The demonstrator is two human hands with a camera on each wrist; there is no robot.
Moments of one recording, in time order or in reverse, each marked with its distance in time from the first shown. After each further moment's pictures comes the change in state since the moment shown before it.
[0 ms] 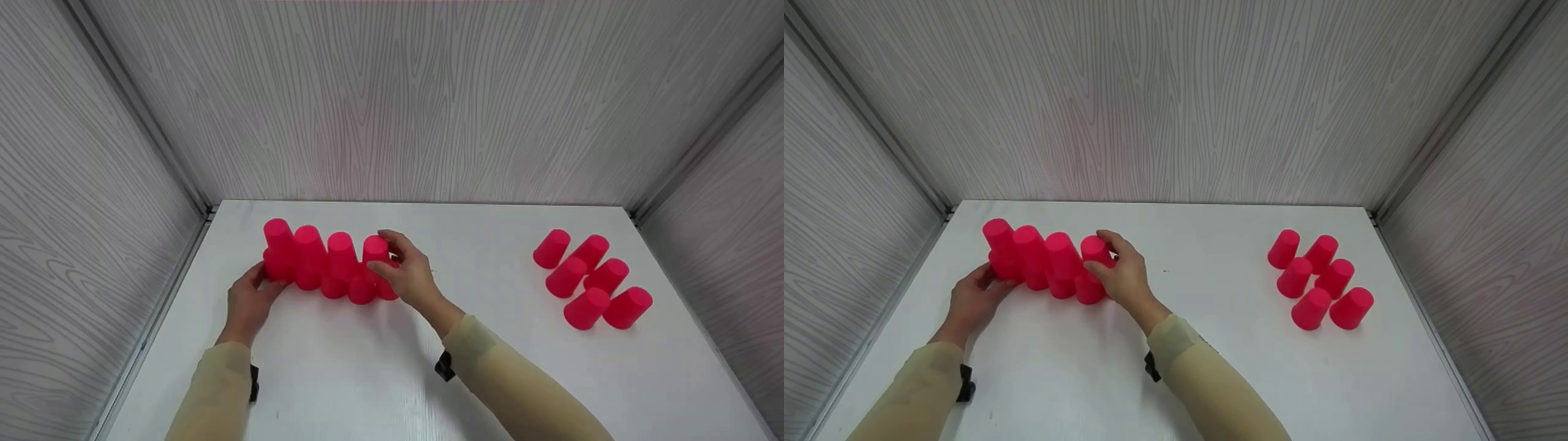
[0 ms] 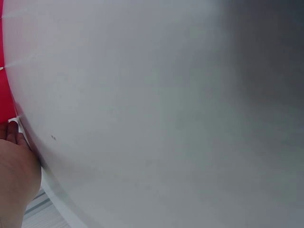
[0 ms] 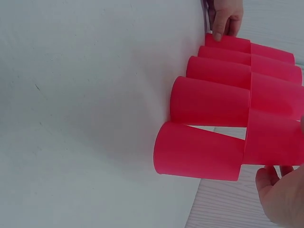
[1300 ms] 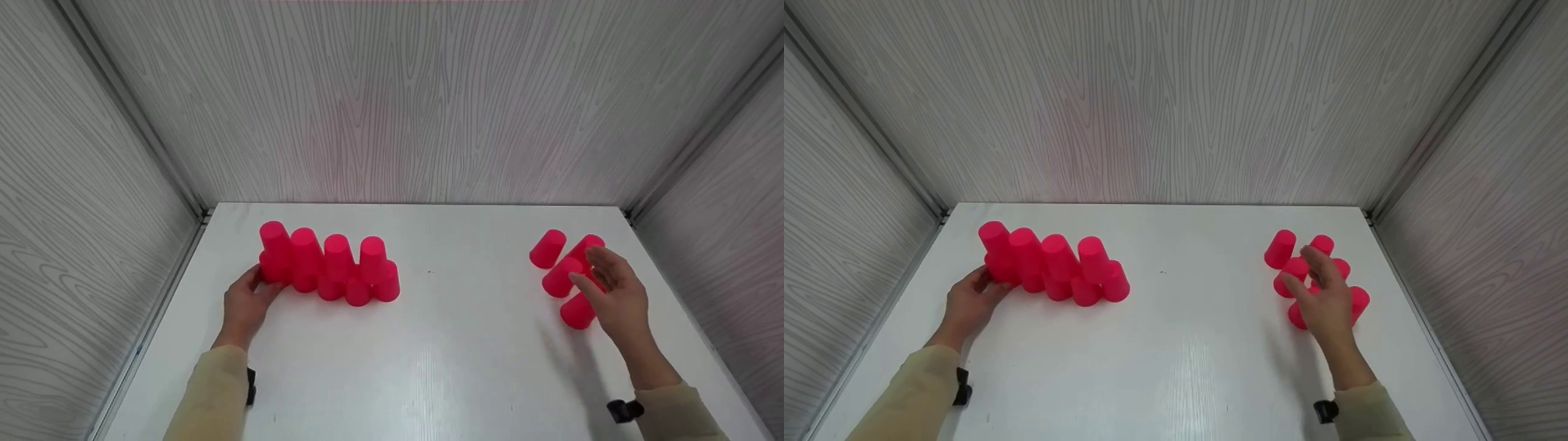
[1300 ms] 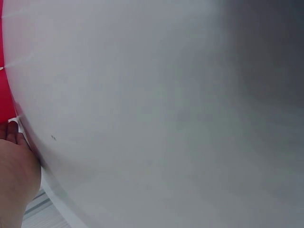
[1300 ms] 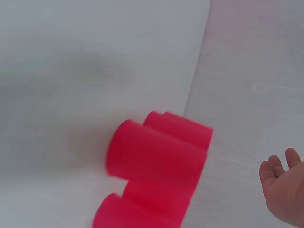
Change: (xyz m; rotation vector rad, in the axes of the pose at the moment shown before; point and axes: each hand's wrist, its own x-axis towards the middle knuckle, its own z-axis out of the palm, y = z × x) left_hand -0.005 0.005 -0.001 -0.025 -0.008 -0.015; right_hand -0.128 0.046 -0.281 -0.304 0.441 0.059
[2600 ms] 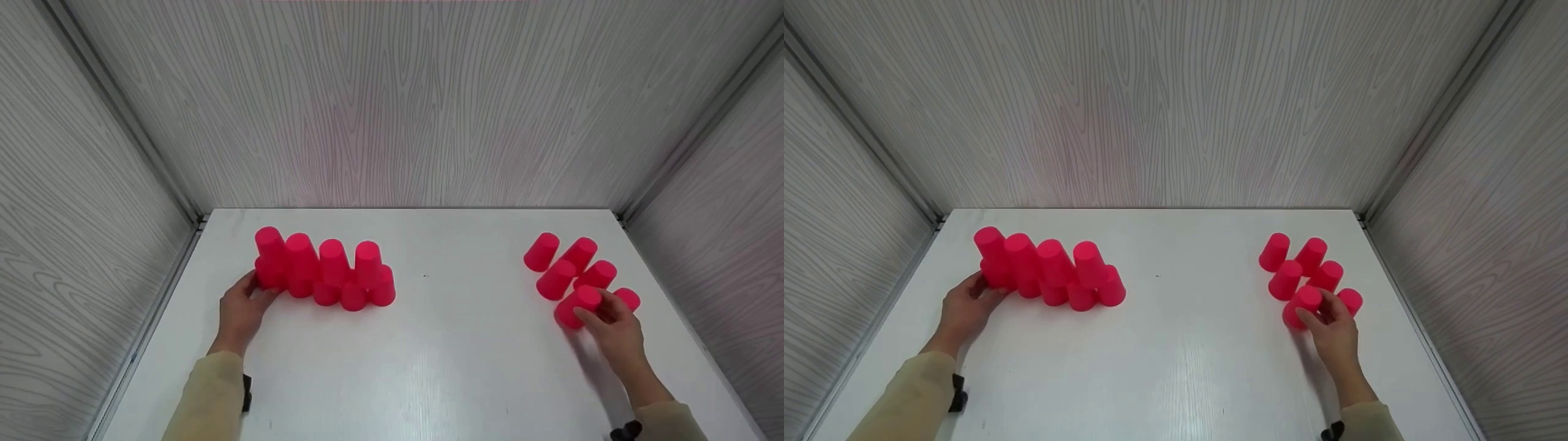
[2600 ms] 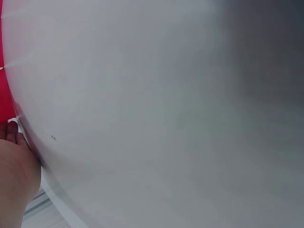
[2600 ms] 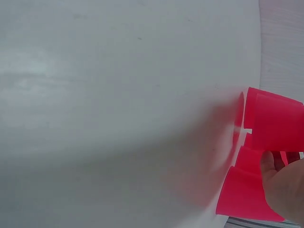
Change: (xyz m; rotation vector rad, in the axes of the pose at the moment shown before) left_hand 0.003 -0.002 0.000 0.029 0.001 0.020; right_hand -0.020 0.091 -0.016 0.056 -0.105 0.288
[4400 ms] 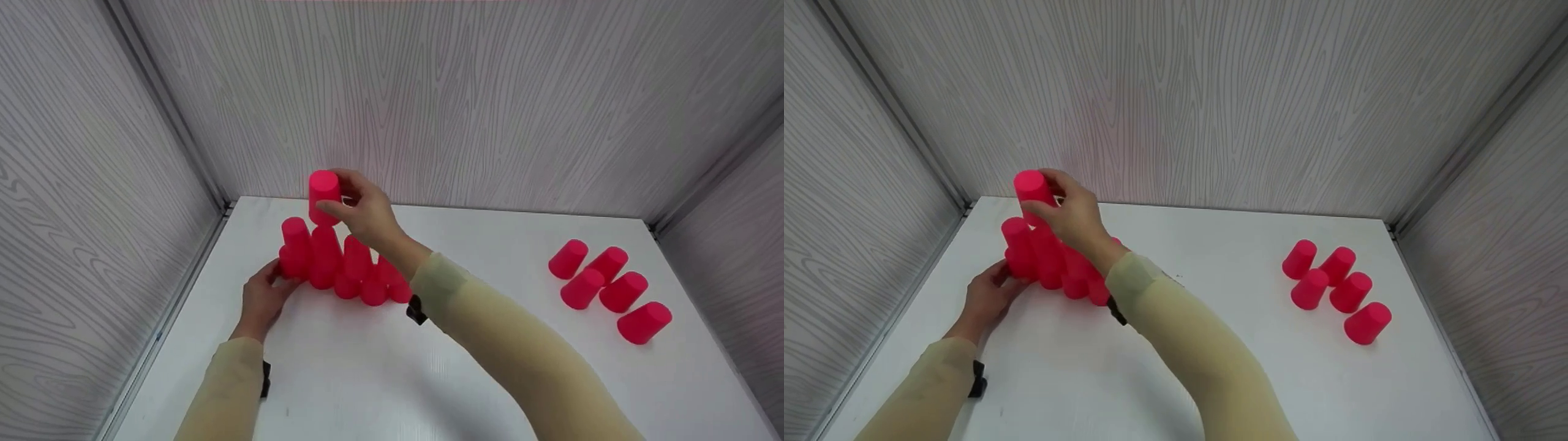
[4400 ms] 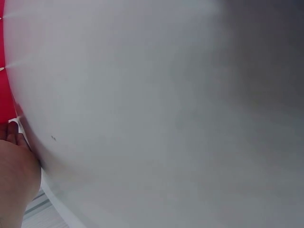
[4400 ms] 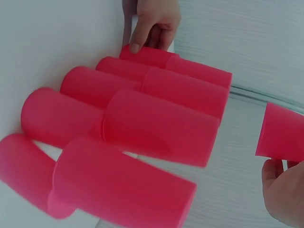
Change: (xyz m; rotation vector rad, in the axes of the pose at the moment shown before) left_hand -0.002 0.009 0.007 0.027 0.021 -0.019; right_hand -0.009 -0.346 0.337 0.281 -0.505 -0.515
